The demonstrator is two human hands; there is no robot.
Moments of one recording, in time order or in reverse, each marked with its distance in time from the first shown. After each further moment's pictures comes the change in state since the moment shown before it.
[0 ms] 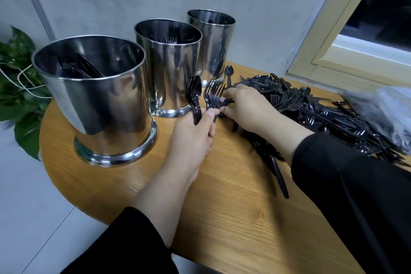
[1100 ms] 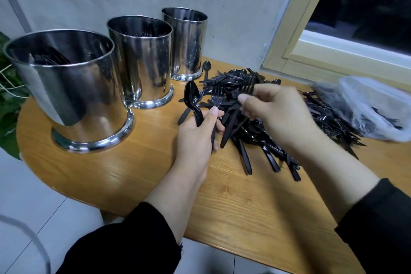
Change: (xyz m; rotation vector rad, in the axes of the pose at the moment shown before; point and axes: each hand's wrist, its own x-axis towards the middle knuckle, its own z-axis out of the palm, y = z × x) left_hand -0.041 -0.017 0.062 -0.117 0.031 -0.020; right_hand -0.129 0.018 -0.075 0.638 0.244 0.141
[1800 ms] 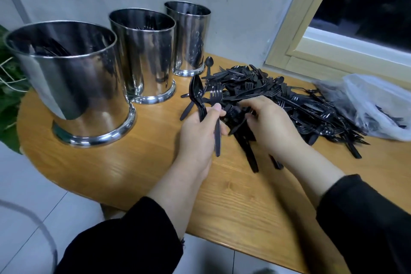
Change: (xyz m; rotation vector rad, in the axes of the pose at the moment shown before) left_hand 0.002 0.001 0.000 -0.014 -0.014 -0.054; right_hand 0.006 0.053 0.030 -0.487 -0.033 -0.068
